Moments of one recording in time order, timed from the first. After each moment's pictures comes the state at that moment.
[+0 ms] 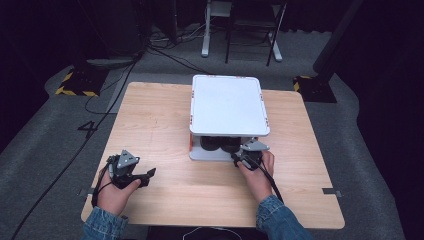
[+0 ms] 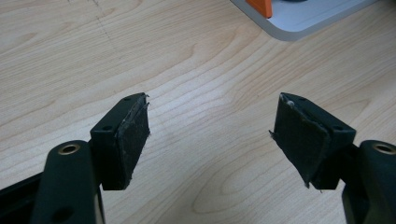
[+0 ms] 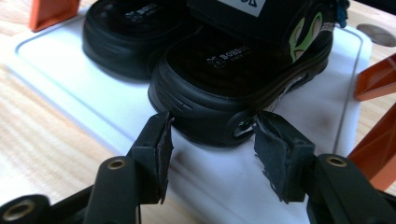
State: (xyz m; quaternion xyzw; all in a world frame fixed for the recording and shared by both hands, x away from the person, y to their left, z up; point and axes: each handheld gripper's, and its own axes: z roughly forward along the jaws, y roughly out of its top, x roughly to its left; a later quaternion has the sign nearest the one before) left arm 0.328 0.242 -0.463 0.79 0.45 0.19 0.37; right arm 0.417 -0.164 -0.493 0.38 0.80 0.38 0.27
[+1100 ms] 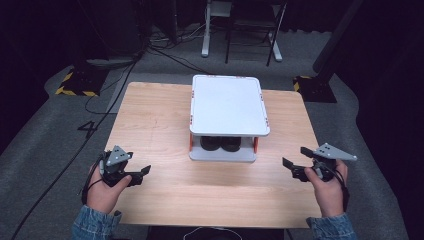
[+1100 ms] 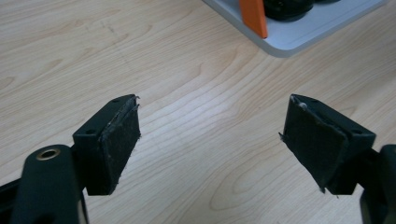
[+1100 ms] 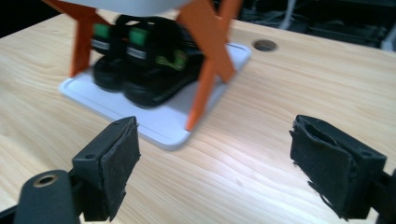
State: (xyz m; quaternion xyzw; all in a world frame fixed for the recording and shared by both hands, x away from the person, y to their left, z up) left arm 0.326 0.261 -0.441 0.79 0.43 0.20 0.38; right arm 0.345 -0.319 -0.402 0.43 0.75 0.44 0.23
